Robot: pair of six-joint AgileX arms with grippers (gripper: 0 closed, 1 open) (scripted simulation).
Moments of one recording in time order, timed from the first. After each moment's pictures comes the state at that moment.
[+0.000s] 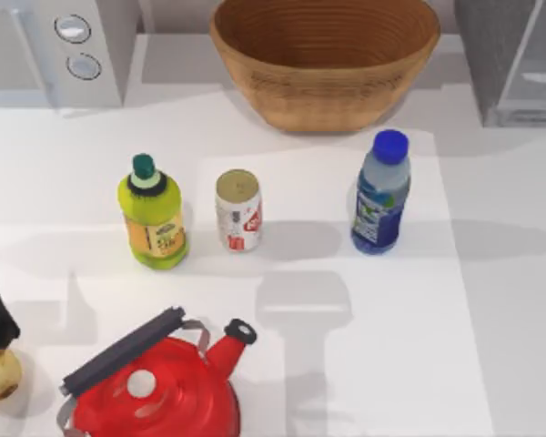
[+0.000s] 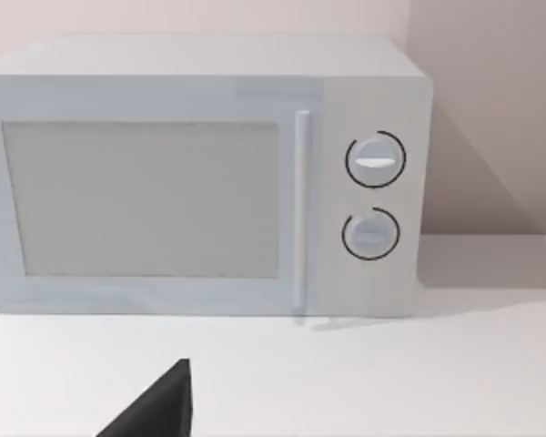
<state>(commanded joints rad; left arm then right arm) 0.00 0.00 0.00 0.00 0.00 0.00 -1.38 1.82 1.43 -0.78 -0.94 -1.33</state>
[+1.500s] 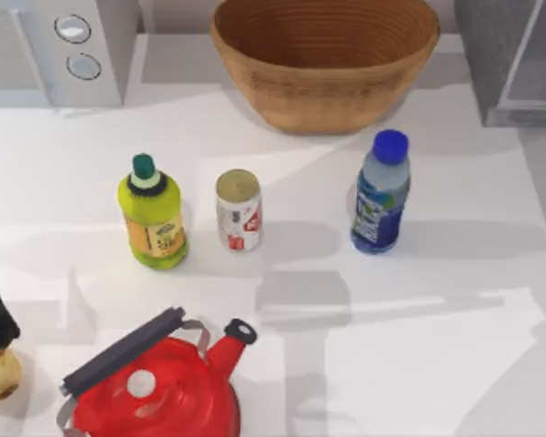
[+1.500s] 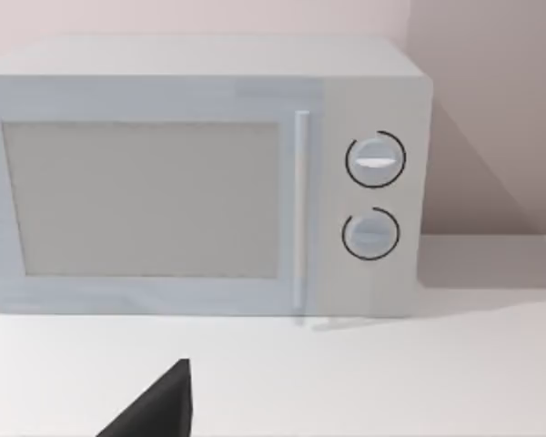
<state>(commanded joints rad) 0.00 0.00 0.00 0.00 0.00 0.00 -0.50 1.75 1.17 -0.14 -0.43 -0.35</state>
